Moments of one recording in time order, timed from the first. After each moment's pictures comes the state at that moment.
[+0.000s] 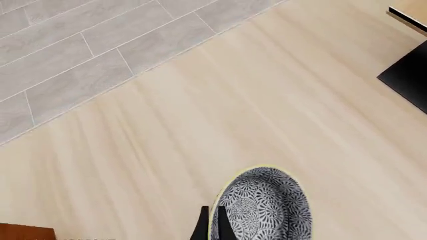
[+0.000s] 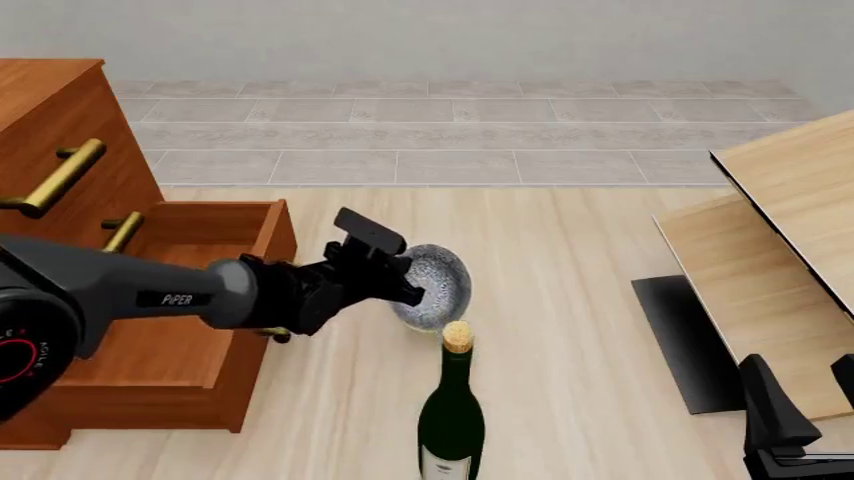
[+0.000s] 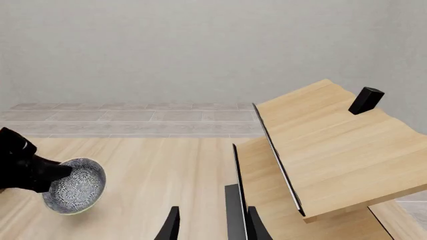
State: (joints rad) left arm -0.54 1.95 -1.03 -0.30 0.07; right arm 0.00 0.01 0.00 0.00 0.00
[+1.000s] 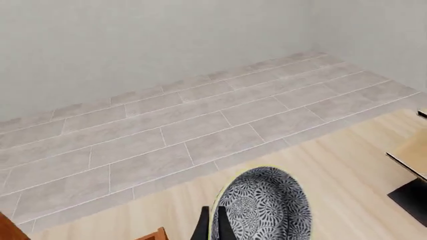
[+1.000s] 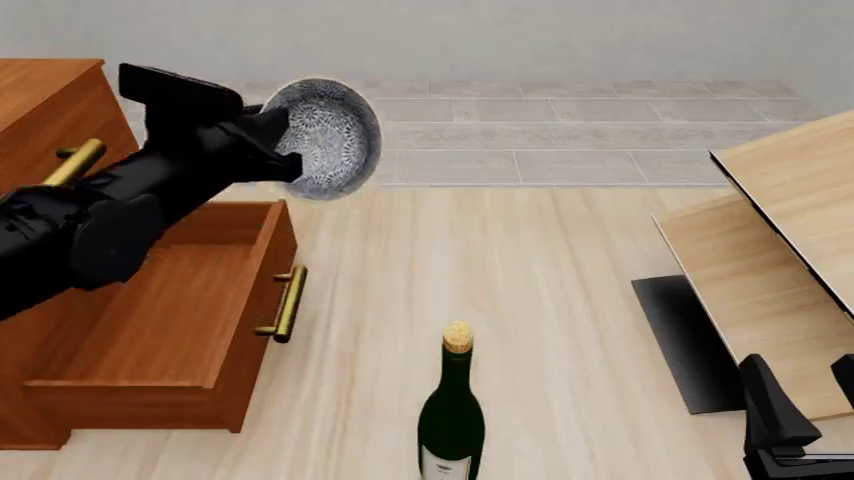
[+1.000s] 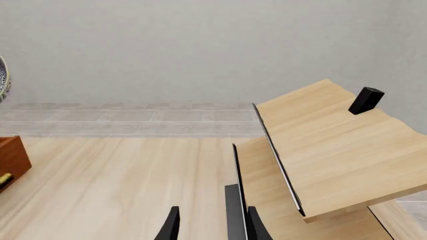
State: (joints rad) left arm -0.34 1.32 -0.93 -0.21 0.07; right arm 0.00 0.01 0.00 0.00 0.00
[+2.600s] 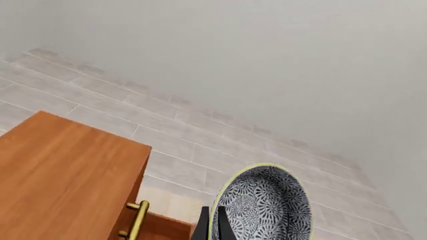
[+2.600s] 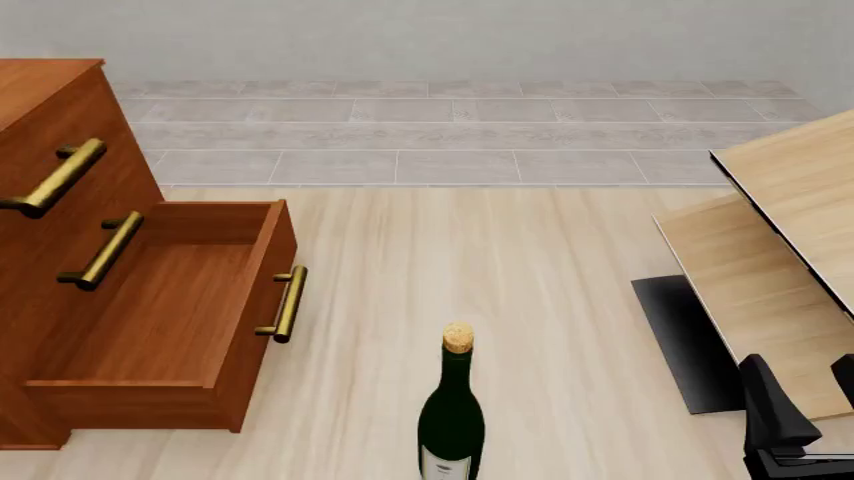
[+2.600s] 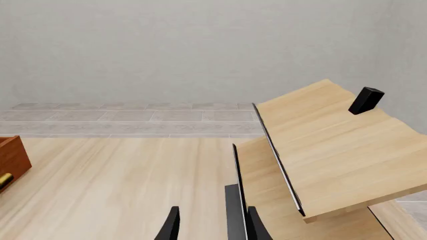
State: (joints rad) left arm 0.05 0.89 -1.45 0.65 -0.37; right arm 0.00 0.01 0.00 0.00 0.00
